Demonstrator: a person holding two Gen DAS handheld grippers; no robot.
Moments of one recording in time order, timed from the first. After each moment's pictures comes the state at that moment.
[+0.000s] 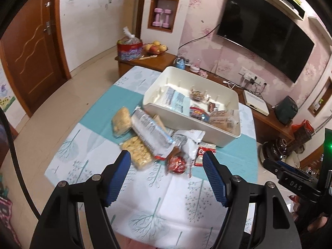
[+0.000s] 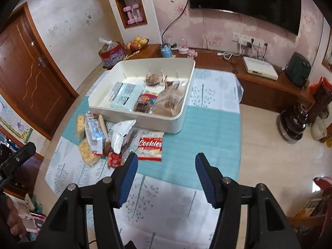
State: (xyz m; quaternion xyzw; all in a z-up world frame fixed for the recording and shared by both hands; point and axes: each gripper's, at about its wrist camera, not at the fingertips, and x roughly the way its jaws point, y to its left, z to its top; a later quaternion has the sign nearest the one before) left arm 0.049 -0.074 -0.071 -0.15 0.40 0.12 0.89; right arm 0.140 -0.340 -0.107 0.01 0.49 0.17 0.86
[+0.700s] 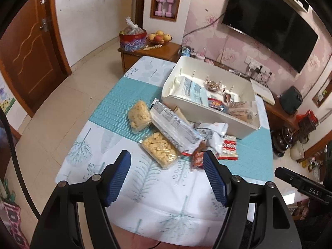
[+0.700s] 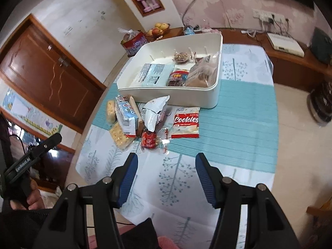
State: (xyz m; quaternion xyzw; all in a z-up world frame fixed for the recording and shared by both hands) left arm 0.062 -0.014 -0.092 -0.13 0.45 0.11 0.88; right arm 0.124 -0.322 -0.133 0.09 0.54 0.24 0.80
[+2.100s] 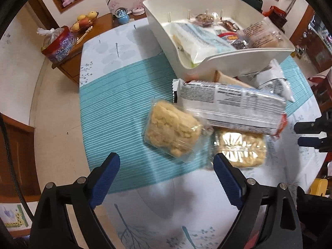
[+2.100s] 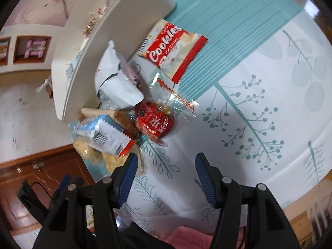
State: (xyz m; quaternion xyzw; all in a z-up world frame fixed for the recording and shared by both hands) left arm 0.217 0.093 -0.221 0.12 0.57 -0.12 0.80; right arm 0.132 -0.225 -0.259 0.41 0.64 -0.05 0.64
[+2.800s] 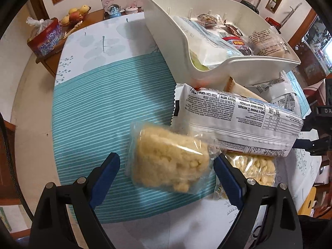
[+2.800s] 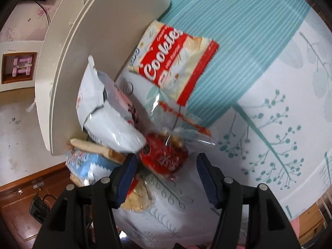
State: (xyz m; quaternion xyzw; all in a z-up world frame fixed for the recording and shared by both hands) left arm 0.255 0.099 -0.264 0.05 0.57 -0.16 0.80; right arm 0.186 -0.219 -0.280 0.42 0.63 -0.10 0.65
